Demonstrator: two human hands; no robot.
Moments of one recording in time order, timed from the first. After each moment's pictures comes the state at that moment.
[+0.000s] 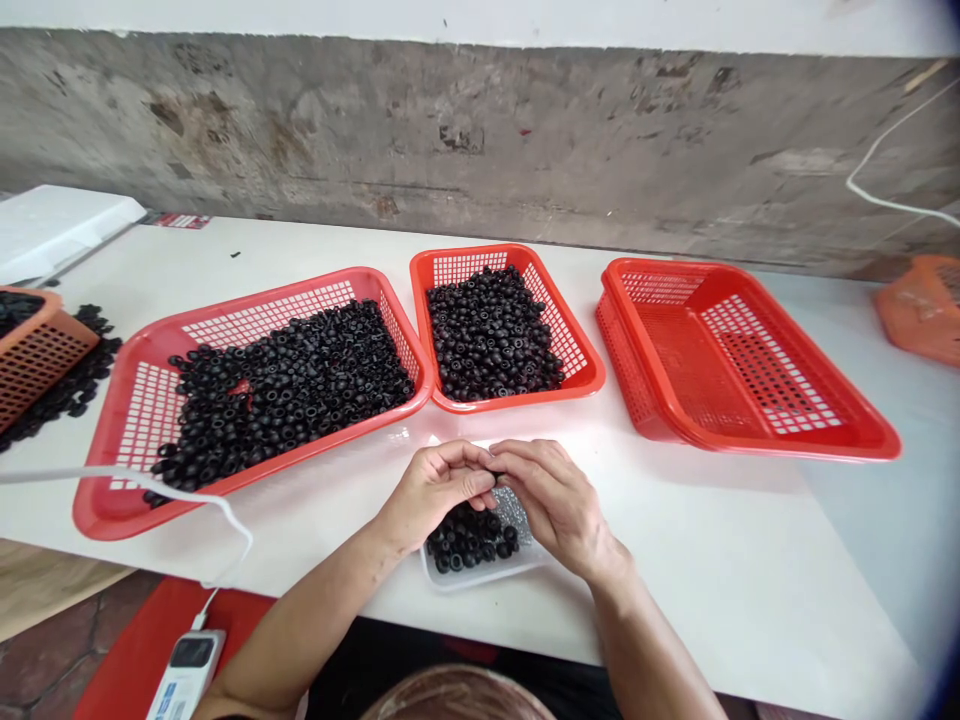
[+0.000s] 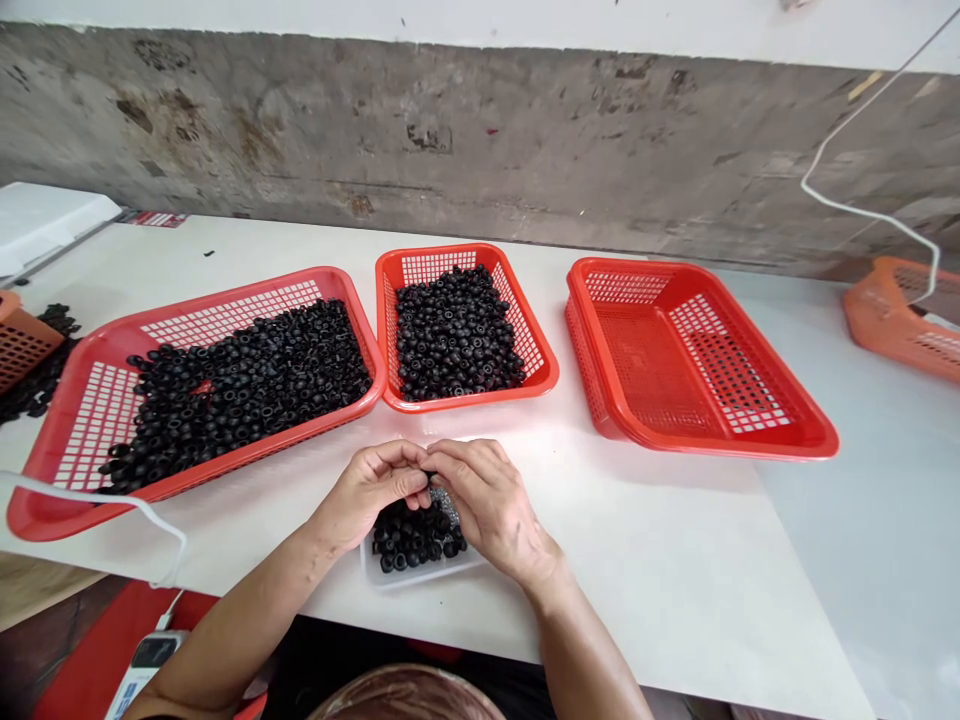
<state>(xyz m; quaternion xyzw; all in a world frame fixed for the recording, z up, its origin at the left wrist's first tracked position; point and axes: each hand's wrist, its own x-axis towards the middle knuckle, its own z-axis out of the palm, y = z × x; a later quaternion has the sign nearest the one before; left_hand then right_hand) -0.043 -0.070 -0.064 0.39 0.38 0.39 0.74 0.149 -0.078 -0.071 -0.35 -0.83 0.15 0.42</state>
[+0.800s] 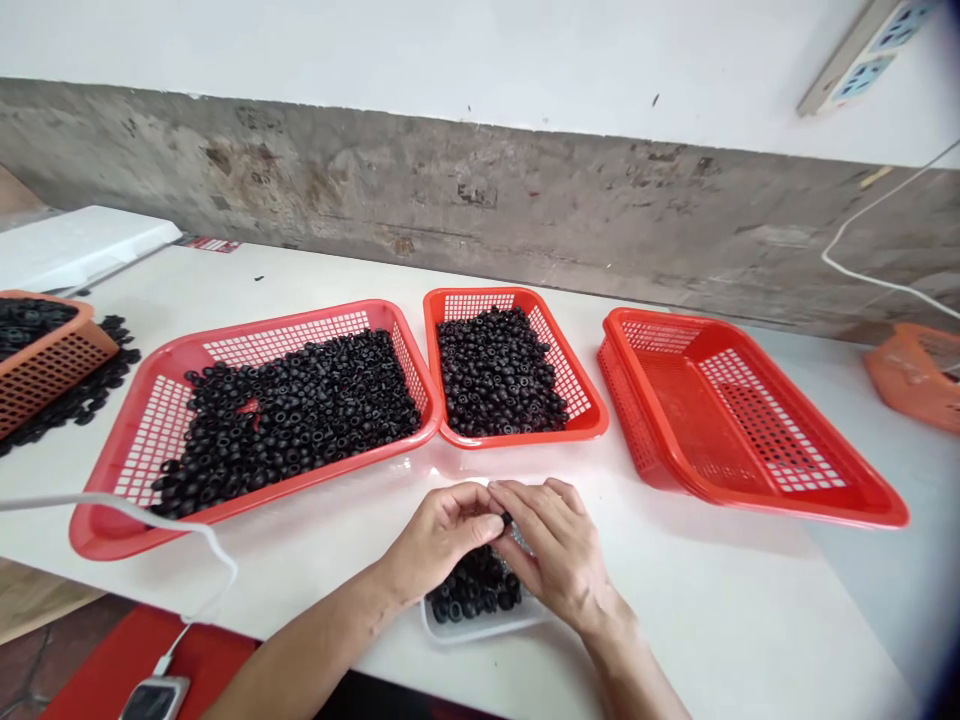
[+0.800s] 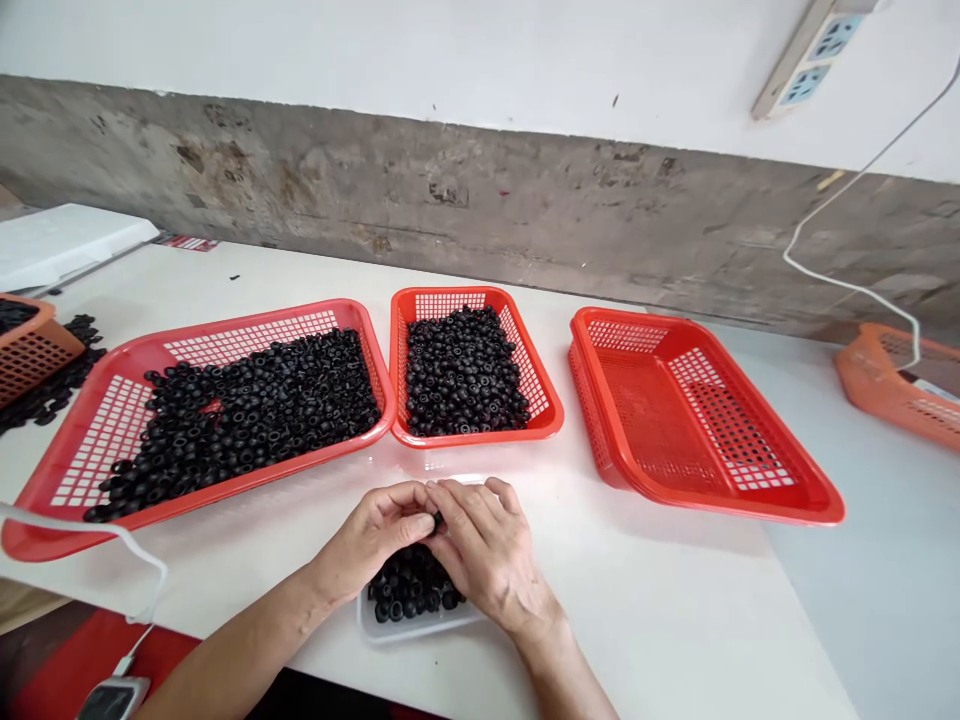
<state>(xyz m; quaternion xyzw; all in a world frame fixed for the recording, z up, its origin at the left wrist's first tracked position) -0.039 -0.076 -0.064 0.42 0.34 0.40 0.74 0.144 -0.076 -0.072 -0.34 -0.86 -0.01 0.37</state>
